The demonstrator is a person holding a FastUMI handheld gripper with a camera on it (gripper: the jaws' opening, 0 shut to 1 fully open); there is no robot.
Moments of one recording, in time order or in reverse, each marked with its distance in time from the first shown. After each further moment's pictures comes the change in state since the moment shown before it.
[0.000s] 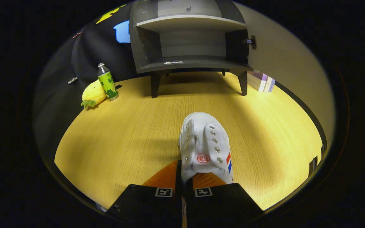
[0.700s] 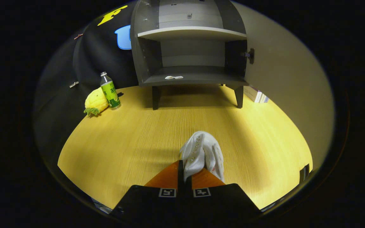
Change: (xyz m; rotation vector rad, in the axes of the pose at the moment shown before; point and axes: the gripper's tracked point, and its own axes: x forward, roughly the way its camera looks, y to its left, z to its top) arm -0.035 -0.003 0.046 -0.005 -0.047 0.002
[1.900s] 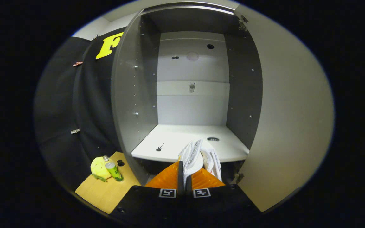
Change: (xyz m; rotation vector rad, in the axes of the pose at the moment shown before) arm -0.041 0.000 0.374 -0.067 -0.458 -0.013
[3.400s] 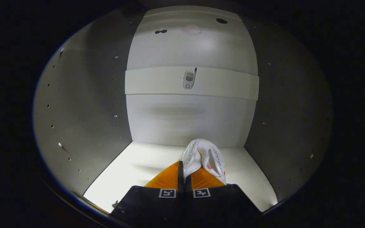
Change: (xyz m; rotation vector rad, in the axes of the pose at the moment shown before) arm 0.218 -0.016 0.021 -0.005 0.059 -0.001
